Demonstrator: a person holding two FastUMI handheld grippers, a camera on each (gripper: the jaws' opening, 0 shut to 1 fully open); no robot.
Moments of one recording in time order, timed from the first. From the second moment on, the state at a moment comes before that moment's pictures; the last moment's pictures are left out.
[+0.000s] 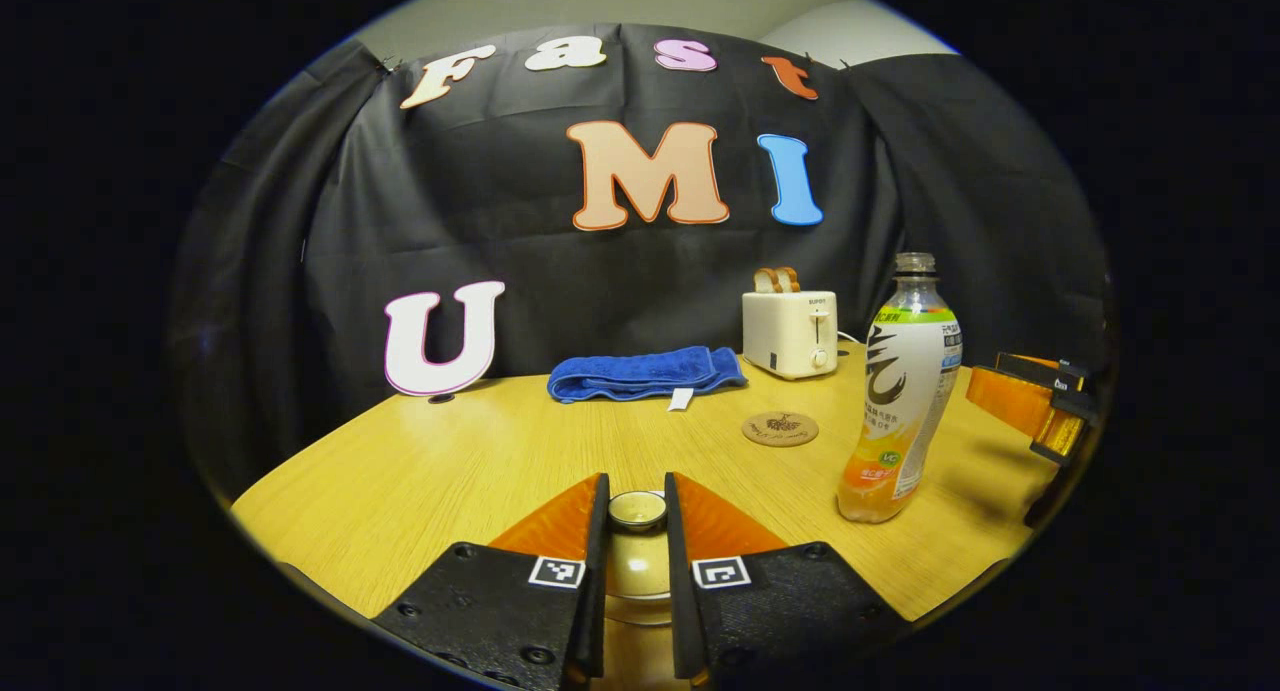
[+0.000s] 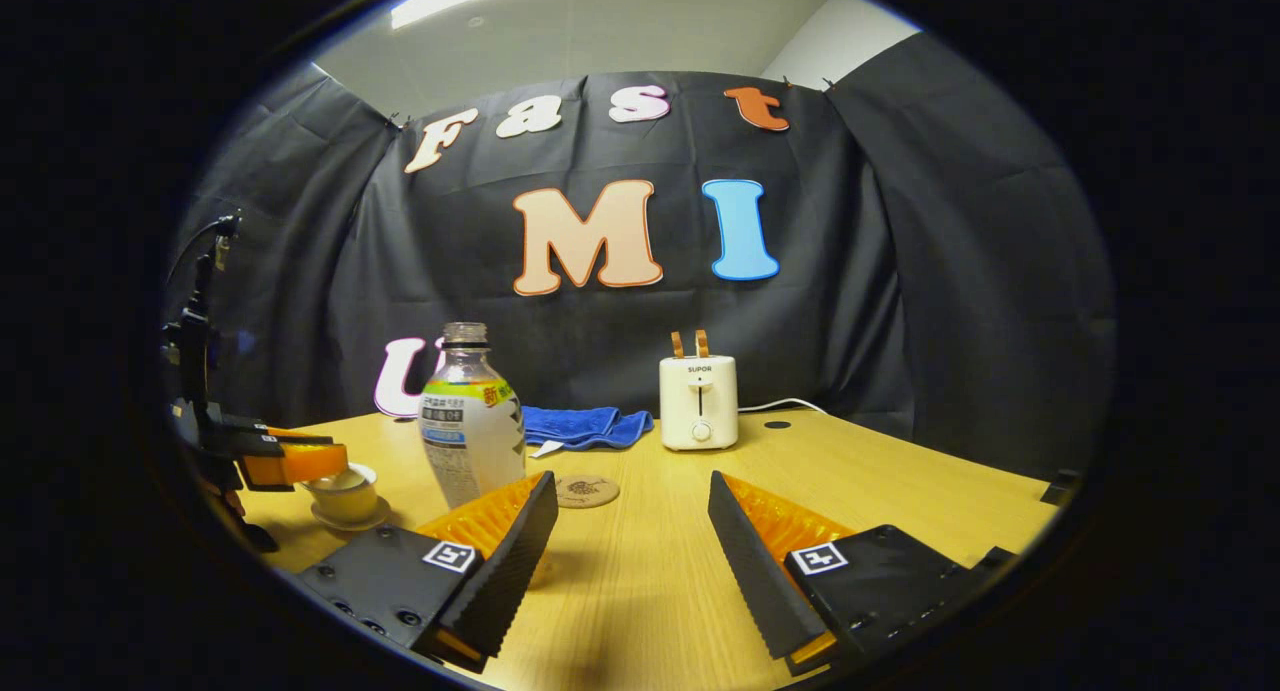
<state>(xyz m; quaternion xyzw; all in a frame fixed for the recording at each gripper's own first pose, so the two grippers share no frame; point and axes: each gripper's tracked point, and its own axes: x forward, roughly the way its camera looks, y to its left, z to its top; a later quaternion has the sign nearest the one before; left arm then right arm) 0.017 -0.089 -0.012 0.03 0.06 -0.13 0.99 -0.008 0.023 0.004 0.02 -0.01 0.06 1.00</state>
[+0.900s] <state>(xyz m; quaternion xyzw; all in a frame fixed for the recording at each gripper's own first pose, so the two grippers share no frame) -0.008 -0.020 0.016 0.00 0.03 -0.07 1.00 -0.019 0.112 -0.006 0.00 0.01 0.14 0.99</state>
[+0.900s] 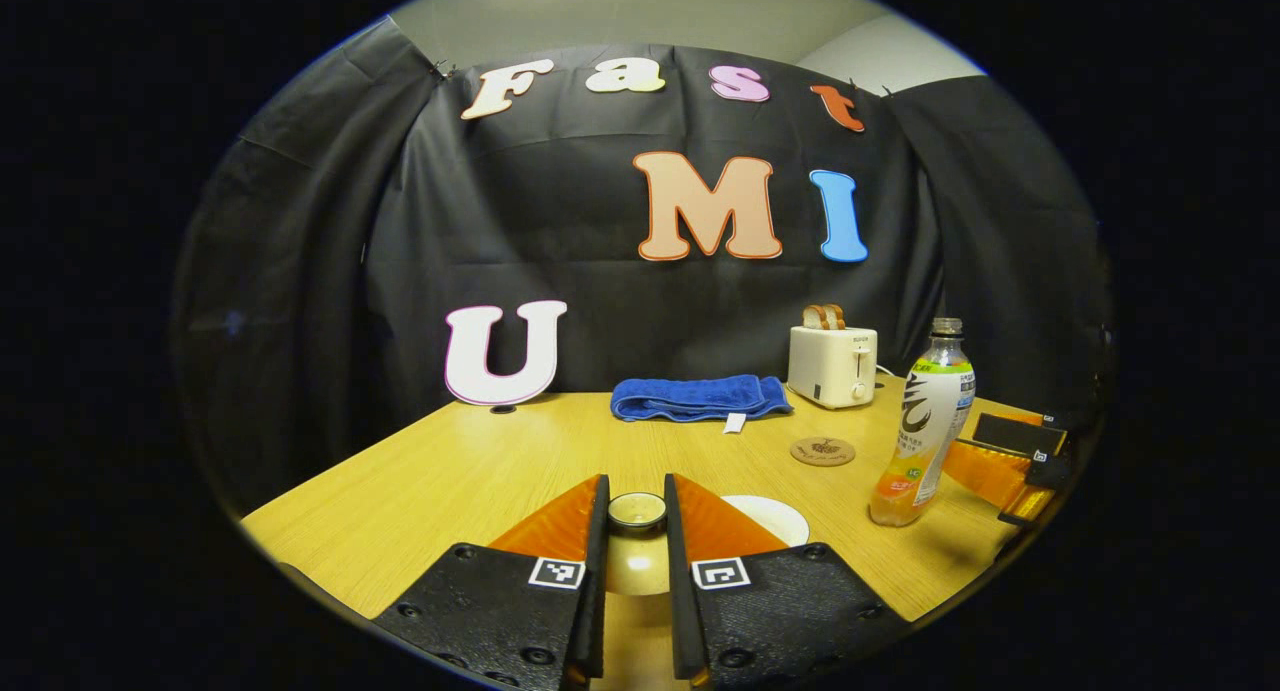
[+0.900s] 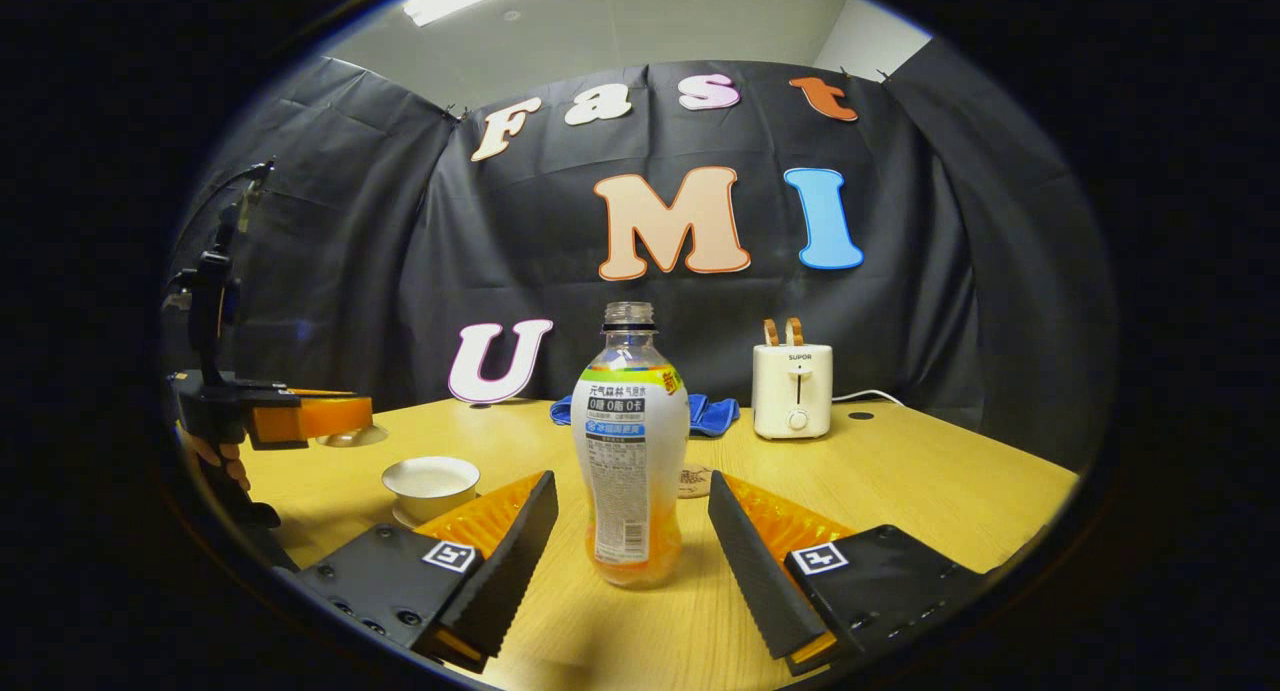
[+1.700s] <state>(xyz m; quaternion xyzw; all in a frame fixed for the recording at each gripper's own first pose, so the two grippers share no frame) -0.011 0.001 0.024 -0.02 0.02 -0.06 1.00 0.021 0.131 -0.026 -0.01 0.07 0.12 0.99</state>
